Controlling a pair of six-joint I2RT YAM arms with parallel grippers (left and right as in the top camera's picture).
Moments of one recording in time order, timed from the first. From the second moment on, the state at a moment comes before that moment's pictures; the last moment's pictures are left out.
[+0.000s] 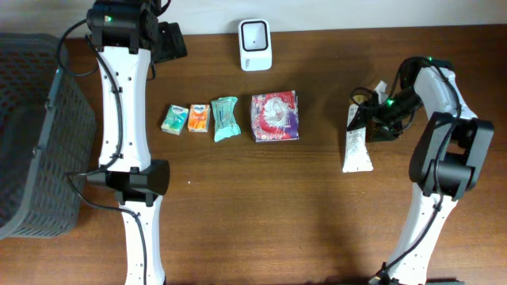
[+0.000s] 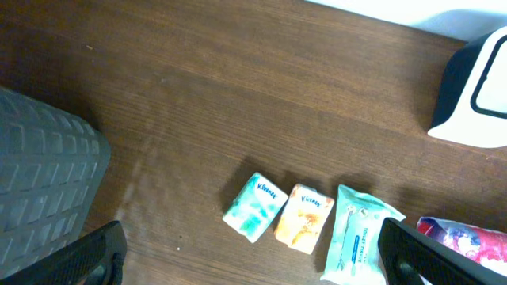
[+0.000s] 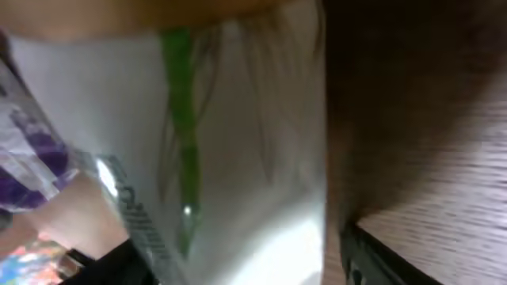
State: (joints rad) left arm -0.13 2.42 3.03 -1.69 -0.24 -0.36; right arm -0.24 2.39 1.91 -1.34 -0.50 -0.06
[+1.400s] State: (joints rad) left arm -0.13 2.42 3.03 -1.69 -0.24 -0.36; right arm 0.25 2.24 2.02 -1.25 -0.54 0.12
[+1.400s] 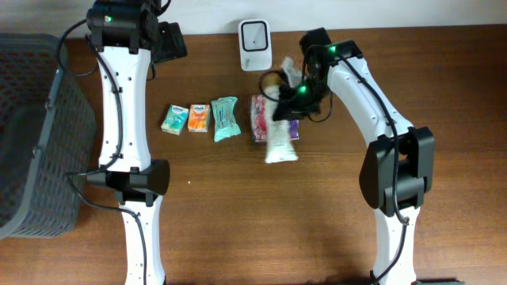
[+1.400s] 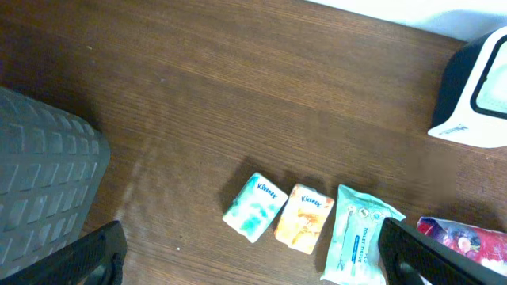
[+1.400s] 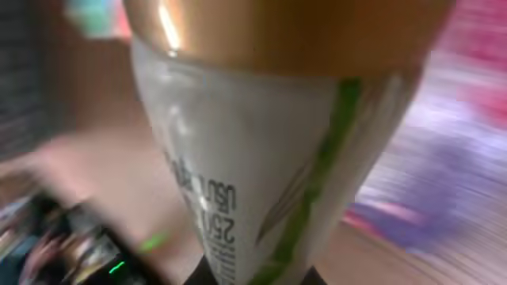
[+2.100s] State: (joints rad) left arm -0.13 2.42 3.03 -1.69 -0.24 -0.36; right arm 0.24 2.25 1.79 -1.20 0.30 0.39
